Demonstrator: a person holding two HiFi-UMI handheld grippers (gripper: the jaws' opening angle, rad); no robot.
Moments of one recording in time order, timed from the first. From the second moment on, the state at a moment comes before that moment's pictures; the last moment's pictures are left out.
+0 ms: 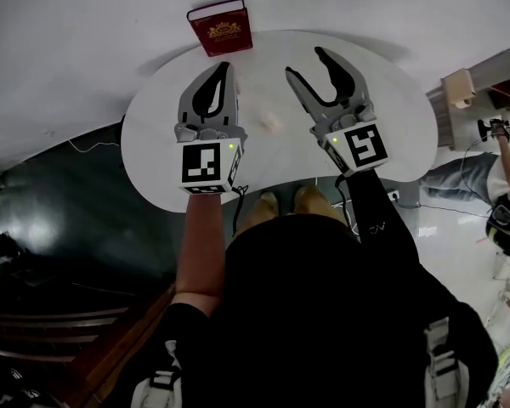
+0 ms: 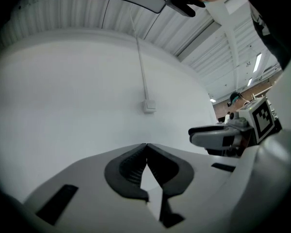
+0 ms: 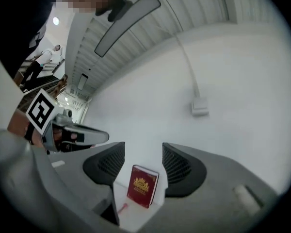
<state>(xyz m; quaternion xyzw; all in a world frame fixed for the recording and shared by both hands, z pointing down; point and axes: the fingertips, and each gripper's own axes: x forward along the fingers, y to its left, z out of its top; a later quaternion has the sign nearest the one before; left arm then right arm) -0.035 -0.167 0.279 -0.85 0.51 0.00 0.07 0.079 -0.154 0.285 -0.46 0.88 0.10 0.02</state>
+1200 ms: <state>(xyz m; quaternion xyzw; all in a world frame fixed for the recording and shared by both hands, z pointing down) -0.155 -0.090 0.277 -0.72 0.69 -0.04 0.09 -0.039 -0.122 0.293 -0.27 0.96 0.05 0.07</state>
